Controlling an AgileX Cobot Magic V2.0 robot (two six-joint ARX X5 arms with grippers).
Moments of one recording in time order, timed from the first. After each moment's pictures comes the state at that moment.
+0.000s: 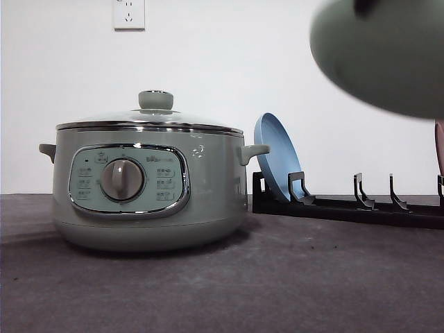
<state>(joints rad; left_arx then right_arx) -0.33 0.96 1.30 -0.93 0.44 0.04 0.80 1.13 1.23 -1.08 0.15 0.07</state>
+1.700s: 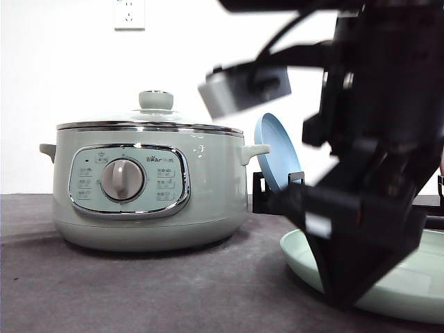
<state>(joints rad) -0.33 0.98 1.30 -0.93 0.44 0.04 1.14 1.42 0.83 -0.75 0.32 0.22</state>
